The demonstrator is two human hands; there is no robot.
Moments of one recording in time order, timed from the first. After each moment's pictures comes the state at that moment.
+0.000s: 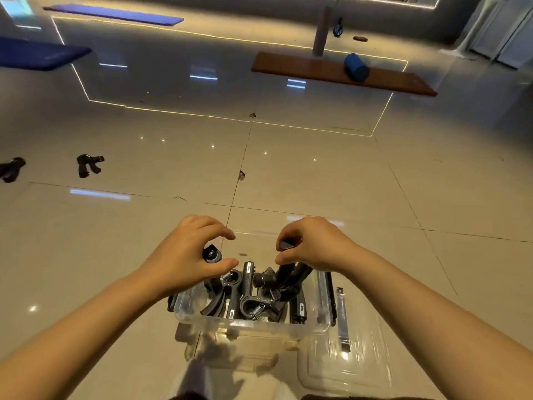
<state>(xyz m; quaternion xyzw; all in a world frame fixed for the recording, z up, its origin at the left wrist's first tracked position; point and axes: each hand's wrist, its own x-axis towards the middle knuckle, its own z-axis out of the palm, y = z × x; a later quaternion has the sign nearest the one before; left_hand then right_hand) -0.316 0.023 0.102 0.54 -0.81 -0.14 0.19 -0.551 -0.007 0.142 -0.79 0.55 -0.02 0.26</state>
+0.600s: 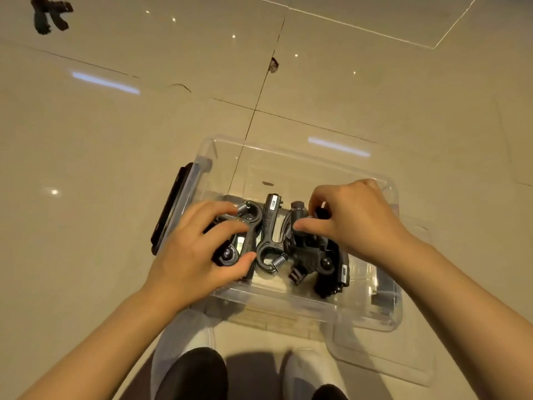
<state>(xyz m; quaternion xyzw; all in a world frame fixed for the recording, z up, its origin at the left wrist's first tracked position) -0.319 0.025 -0.095 0.57 -0.75 -0.11 0.32 -0.533 -0.066 -0.020 -0.83 0.54 0.05 0.14</state>
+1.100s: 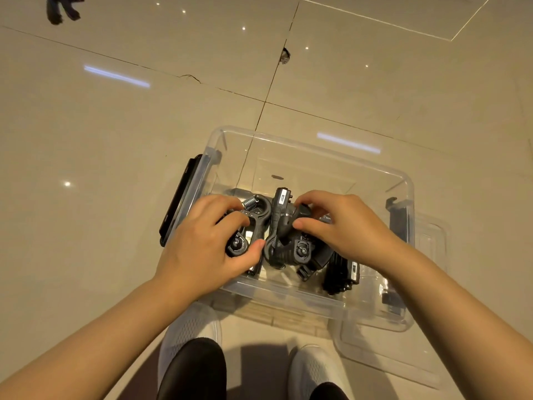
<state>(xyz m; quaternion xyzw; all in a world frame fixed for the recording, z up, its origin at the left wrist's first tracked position) -0.324 0.026 -0.095 0.61 -0.74 -0.09 0.27 -0.530 -0.055 -0.051 -0.78 0.52 -0.02 0.35</state>
